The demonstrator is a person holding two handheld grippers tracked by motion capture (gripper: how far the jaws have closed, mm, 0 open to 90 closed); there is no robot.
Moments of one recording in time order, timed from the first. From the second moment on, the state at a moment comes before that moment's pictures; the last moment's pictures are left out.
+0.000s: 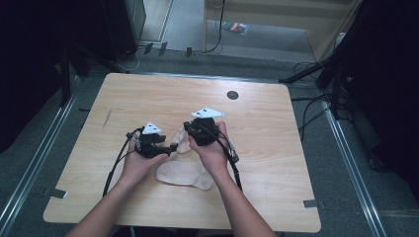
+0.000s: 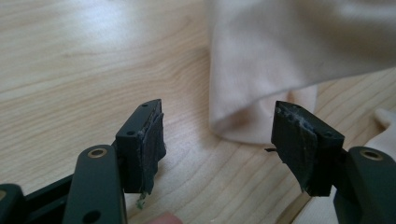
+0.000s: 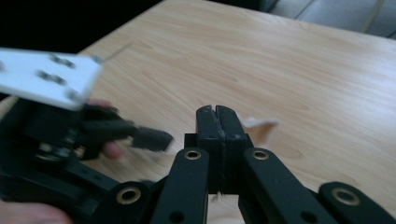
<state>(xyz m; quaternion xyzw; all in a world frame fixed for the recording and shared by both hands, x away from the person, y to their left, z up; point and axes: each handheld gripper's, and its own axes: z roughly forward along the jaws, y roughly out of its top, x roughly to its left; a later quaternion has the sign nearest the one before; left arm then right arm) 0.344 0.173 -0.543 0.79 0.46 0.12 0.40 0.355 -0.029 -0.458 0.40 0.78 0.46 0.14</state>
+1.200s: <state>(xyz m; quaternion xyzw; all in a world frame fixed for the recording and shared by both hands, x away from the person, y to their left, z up) 0.327 0.205 -0.538 0.77 0.41 0.24 0.42 0.381 -0.104 -0.522 0.45 0.78 0.37 0.20</state>
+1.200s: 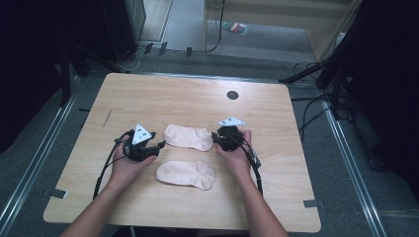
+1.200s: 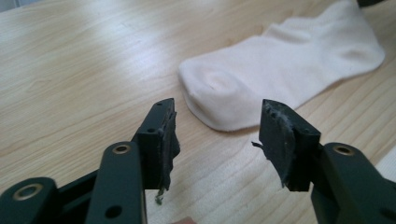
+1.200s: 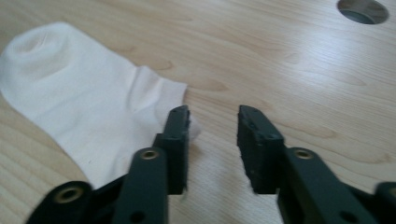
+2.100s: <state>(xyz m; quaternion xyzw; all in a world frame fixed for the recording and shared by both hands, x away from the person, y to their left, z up) 0.362 0.192 -0.535 0.75 0.49 0.15 0.41 0.371 -0.107 -0.526 0.49 0.75 0.42 0.15</state>
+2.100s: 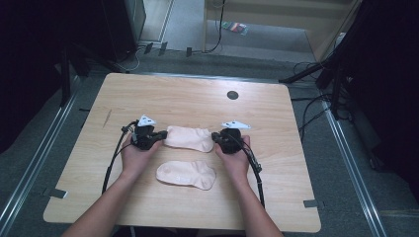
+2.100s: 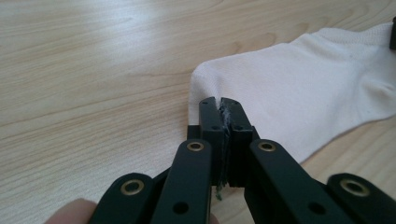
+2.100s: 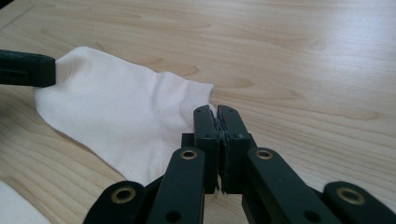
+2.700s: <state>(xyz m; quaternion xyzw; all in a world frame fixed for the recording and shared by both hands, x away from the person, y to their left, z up) 0.294 0.215 -0.499 0.74 0.46 0.14 0.47 0.316 -0.119 -0.489 0.46 0.74 0.46 0.15</state>
